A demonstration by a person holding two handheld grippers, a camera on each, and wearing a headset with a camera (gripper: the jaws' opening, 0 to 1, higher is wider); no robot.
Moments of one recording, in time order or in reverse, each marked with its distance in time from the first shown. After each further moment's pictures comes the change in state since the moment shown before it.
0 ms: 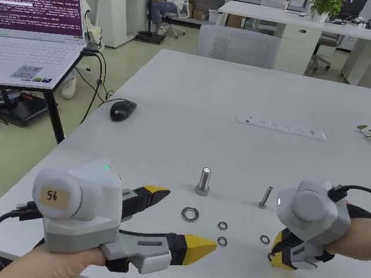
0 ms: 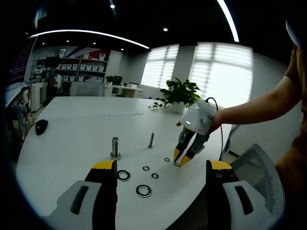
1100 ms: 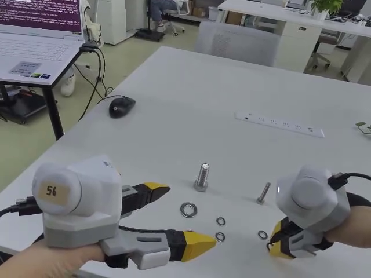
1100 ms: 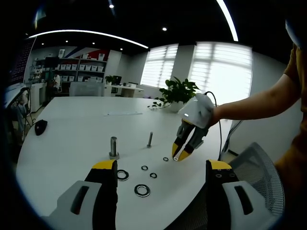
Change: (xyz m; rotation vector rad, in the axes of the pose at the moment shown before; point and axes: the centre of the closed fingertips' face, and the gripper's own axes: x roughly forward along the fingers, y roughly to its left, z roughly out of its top) left arm 0.001 -0.004 -0.001 0.005 0.004 -0.004; right arm -0.016 -0.009 0.008 0.001 -0.014 -0.016
